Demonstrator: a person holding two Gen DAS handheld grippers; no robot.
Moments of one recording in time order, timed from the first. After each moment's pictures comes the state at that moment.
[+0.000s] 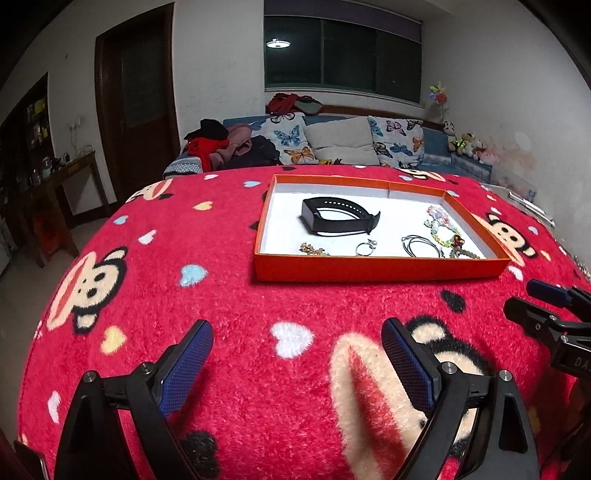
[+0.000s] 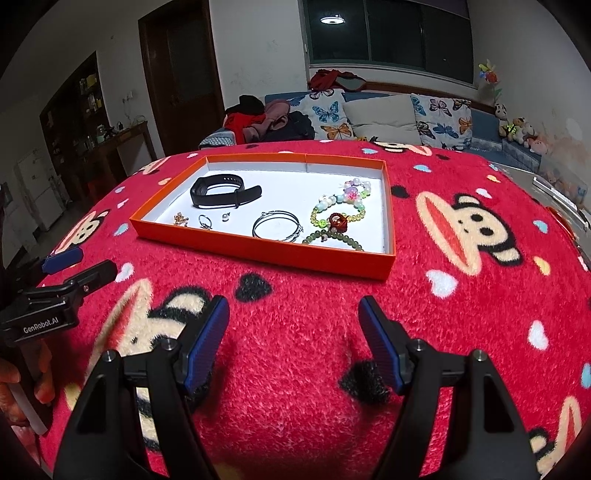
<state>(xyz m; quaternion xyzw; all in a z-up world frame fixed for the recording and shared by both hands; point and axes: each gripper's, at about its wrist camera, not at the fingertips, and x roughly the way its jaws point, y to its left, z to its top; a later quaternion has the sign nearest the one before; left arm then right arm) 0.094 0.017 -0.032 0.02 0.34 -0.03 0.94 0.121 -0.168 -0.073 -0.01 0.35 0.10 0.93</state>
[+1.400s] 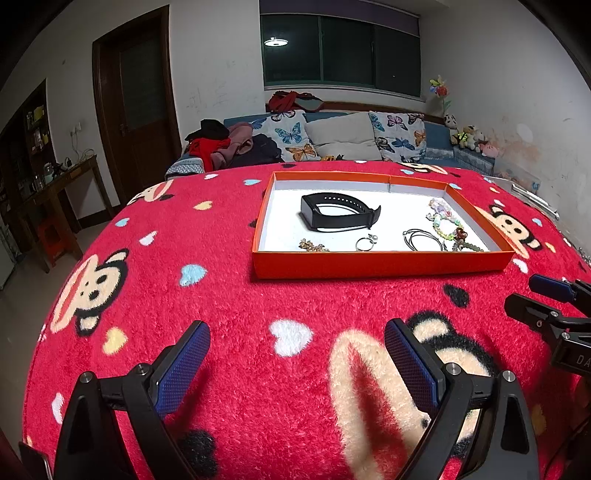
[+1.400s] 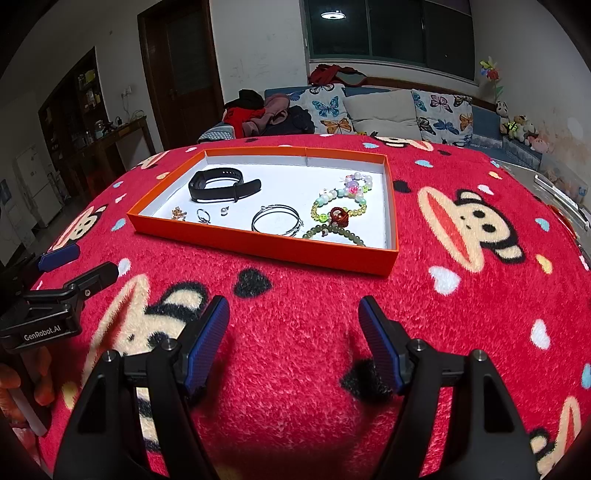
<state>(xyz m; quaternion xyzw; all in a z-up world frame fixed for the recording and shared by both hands) 0.095 0.010 -0.036 0.03 0.35 -0.03 0.94 0.125 -0.168 -0.076 -0.01 0.36 0.10 0.93</state>
